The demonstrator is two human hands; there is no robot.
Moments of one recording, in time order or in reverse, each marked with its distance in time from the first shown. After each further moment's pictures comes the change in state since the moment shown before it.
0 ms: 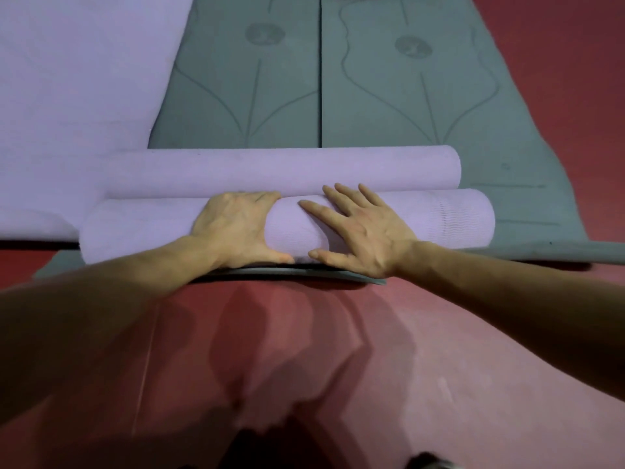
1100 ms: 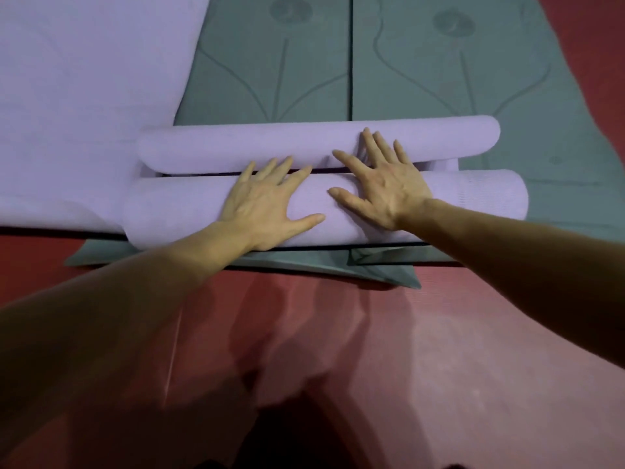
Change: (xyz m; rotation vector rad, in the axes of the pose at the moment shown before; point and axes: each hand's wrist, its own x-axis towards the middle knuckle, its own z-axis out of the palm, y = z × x) left_hand 0.029 -0.028 0.037 -0.071 -0.003 -0.066; right_hand 0.078 0.026 0.006 0.044 0.021 0.202
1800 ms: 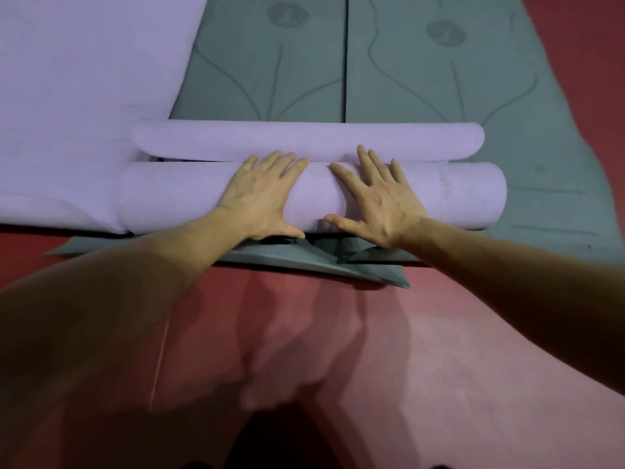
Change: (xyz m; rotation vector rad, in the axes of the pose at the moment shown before) left_hand 0.018 -0.002 -0.001 0.139 -0.014 0.077; right_hand -0.023 0.001 0.007 -0.025 -0.002 -0.022
